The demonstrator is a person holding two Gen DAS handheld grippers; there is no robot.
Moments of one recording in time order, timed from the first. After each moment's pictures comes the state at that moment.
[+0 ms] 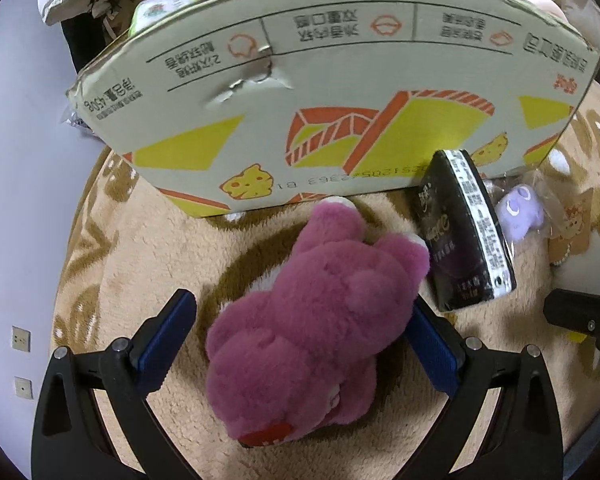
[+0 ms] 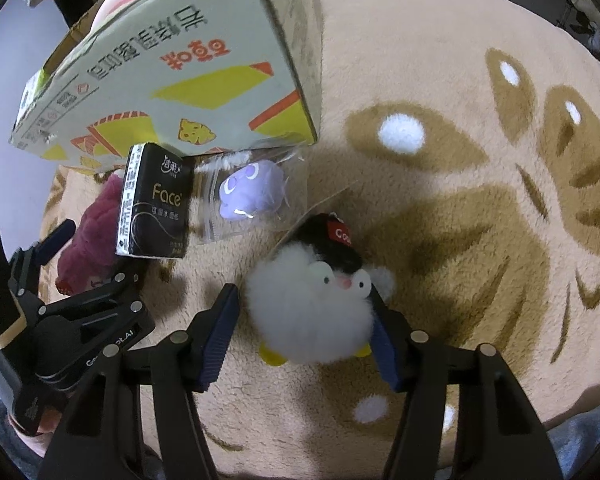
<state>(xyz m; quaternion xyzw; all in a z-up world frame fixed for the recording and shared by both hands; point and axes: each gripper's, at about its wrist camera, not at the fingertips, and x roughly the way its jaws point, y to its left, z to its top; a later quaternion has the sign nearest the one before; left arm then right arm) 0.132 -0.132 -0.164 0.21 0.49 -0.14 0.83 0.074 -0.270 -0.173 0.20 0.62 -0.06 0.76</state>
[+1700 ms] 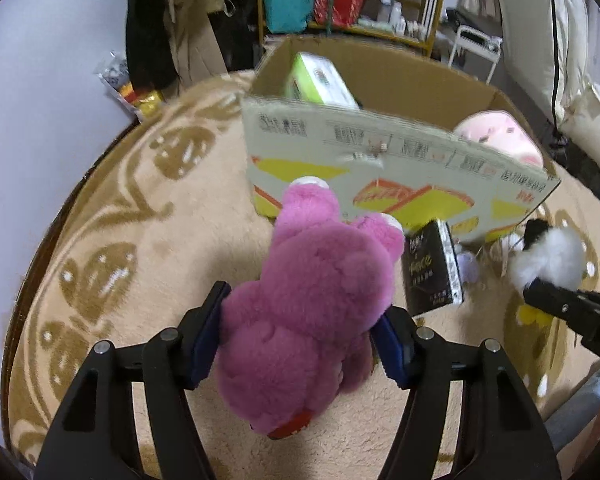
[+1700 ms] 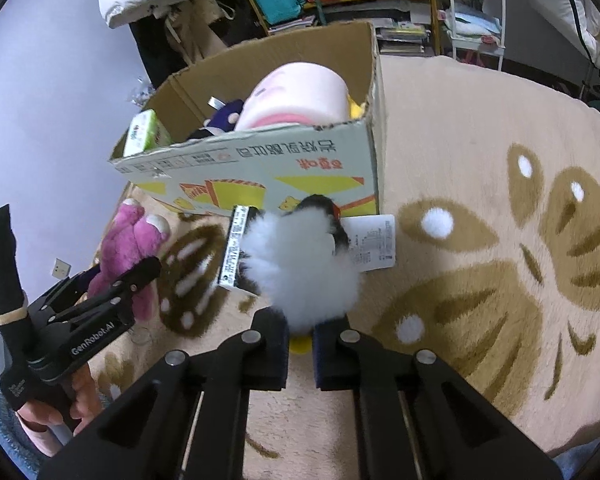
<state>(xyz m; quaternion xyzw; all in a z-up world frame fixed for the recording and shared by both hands) 0.113 -0.064 -0.106 0.05 0.47 -0.13 0.87 0.042 -0.273 -0.102 0.18 0.50 0.01 0.85</state>
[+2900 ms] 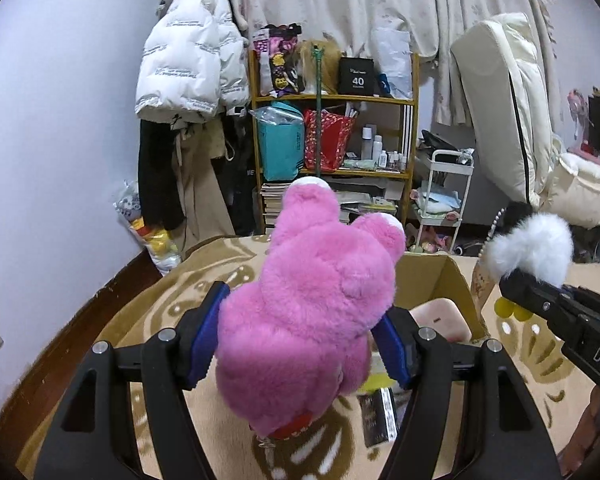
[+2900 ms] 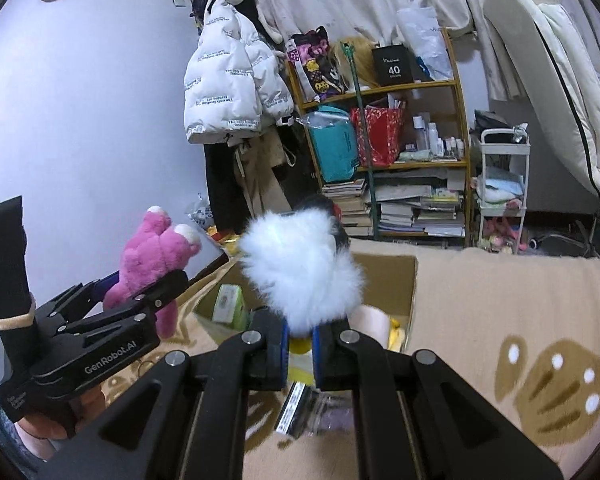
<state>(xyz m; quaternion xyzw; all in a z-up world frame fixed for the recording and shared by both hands) 0.109 -0.095 0.008 0.06 0.24 -0.14 0.96 0.045 -0.255 0.003 0.12 0.24 0.04 0.96</state>
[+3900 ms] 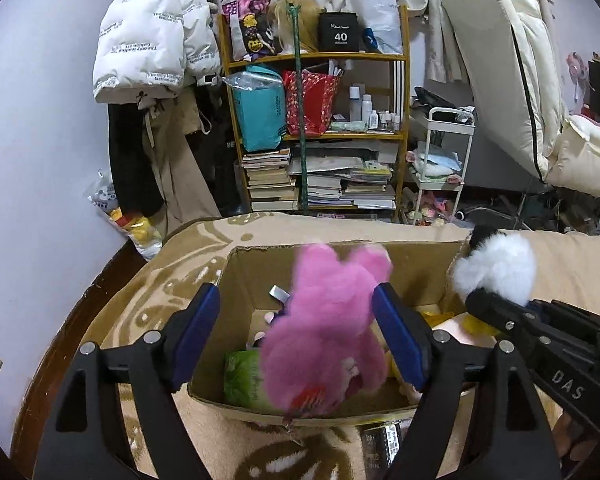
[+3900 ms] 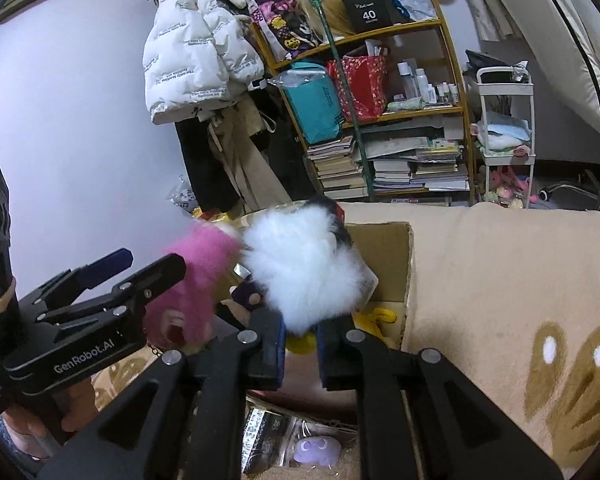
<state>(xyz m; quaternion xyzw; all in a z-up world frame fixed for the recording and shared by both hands) 0.178 -0.145 -0.027 0.09 0.30 -0.15 0.94 0.120 -0.297 -0.056 0.18 0.30 0.05 0.94</state>
